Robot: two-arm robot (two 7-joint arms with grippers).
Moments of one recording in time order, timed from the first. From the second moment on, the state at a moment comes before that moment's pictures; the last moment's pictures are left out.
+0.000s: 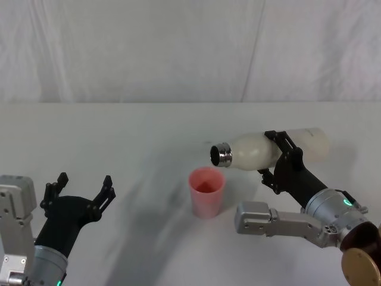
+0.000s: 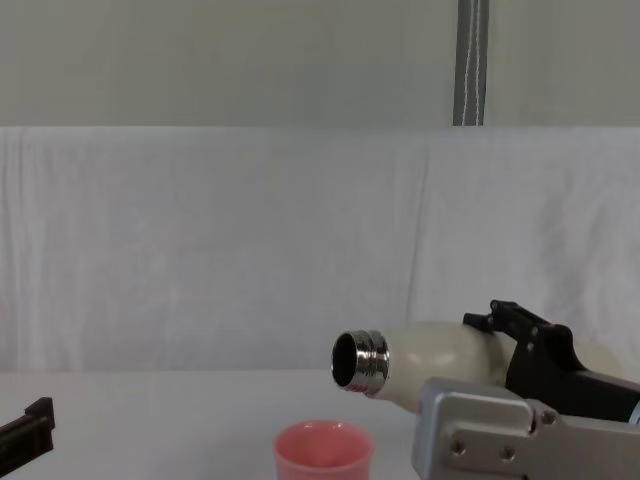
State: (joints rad) left arm 0.27 0.24 0.04 -1.85 -0.25 -0.02 -0.02; right arm 0.25 0.39 -0.56 -1.55 -0.92 0.02 0.05
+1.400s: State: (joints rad) left arm 0.27 0.24 0.04 -1.85 -0.25 -0.02 -0.02; right arm 0.27 0.42 -0.59 -1.57 -0.99 0.05 0.05
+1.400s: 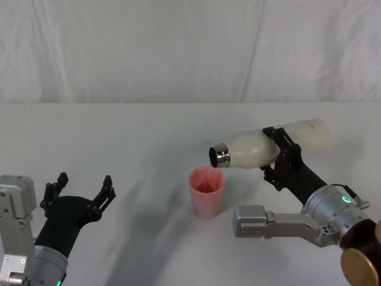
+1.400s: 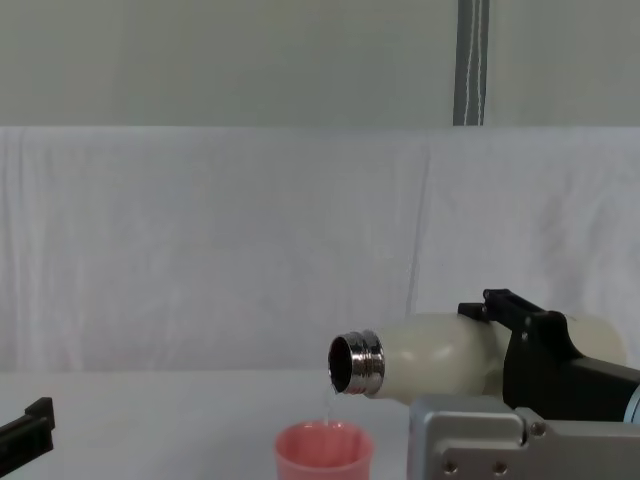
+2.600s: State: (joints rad) left arm 0.27 0.24 0.04 -1.85 -0.25 -0.02 -0.02; right arm 0.28 0.42 -0.60 -1.57 -1.00 0.06 0.06
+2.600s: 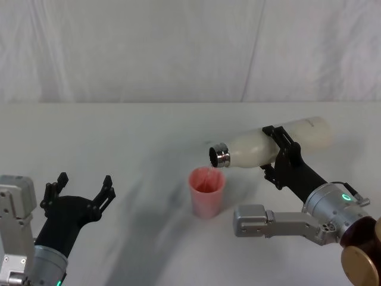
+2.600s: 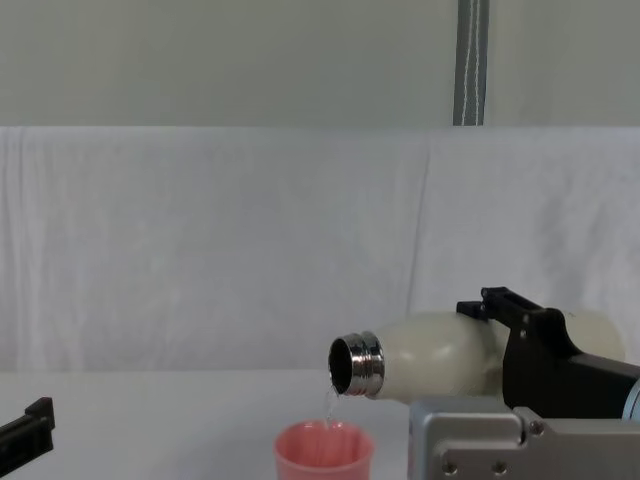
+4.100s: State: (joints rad) left arm 0.27 0.24 0.04 -1.85 -0.25 -0.02 -0.02; right arm 0.27 0.42 -0.59 -1.57 -1.00 0.06 0.06
